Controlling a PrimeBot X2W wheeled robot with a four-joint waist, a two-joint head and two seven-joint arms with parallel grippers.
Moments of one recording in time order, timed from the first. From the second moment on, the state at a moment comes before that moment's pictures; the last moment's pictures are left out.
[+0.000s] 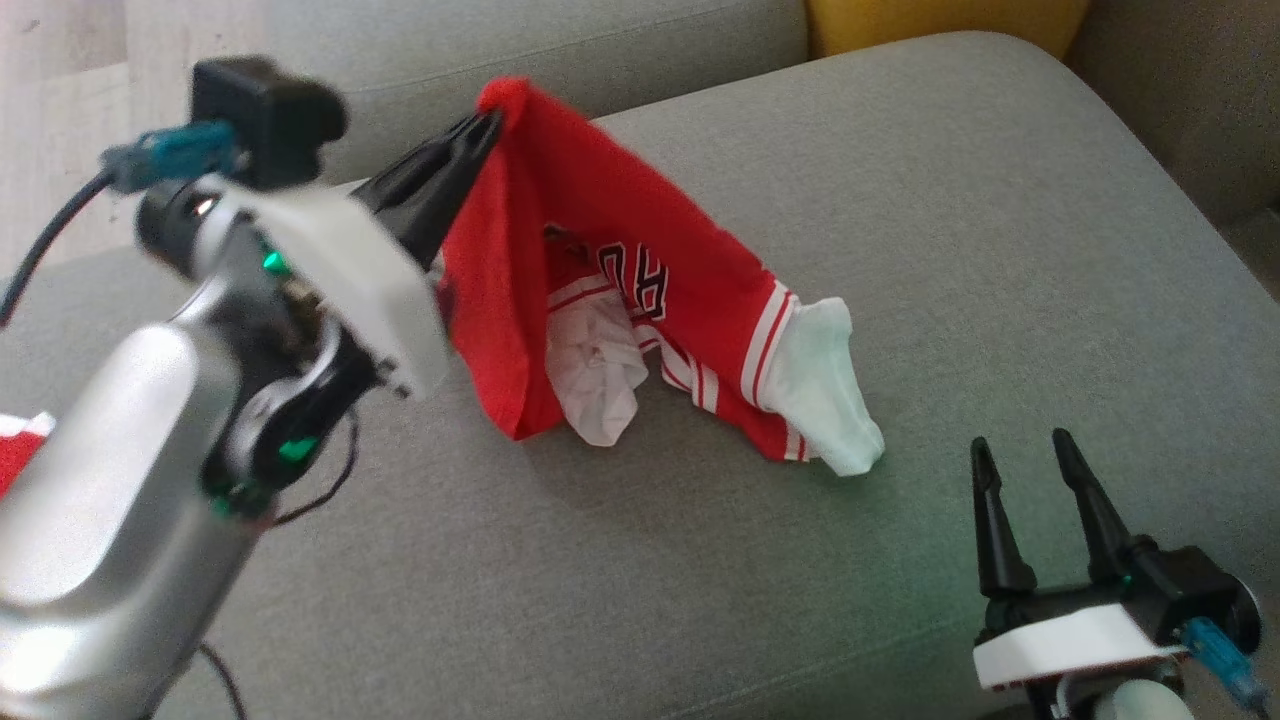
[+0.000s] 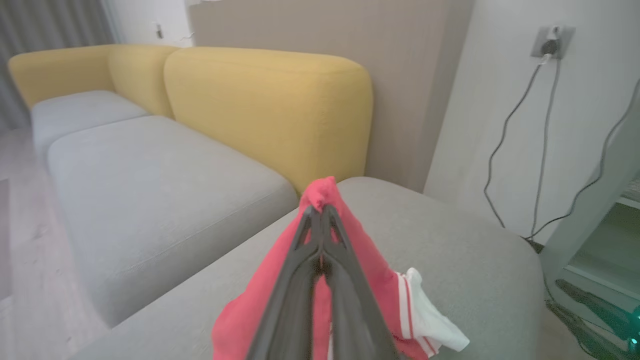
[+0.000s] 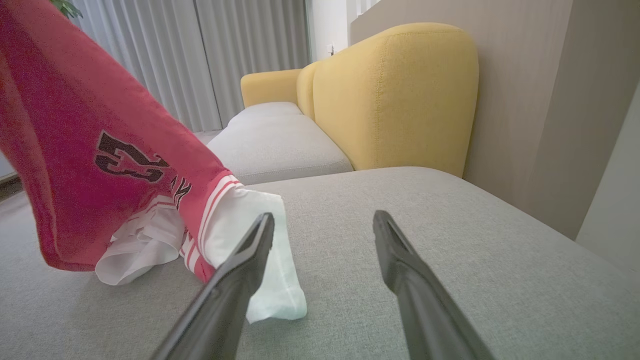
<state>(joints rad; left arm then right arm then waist) -0.64 0.42 -0.56 -0.09 -0.71 0.07 0.36 0.08 -0.04 0.04 0.14 0.09 0.12 -0.25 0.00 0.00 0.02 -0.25</state>
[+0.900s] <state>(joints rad) 0.38 0.67 -0.39 -0.31 -0.81 0.33 0.18 0.11 -0.04 0.00 0.12 0.06 0.12 -0.25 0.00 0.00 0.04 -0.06</state>
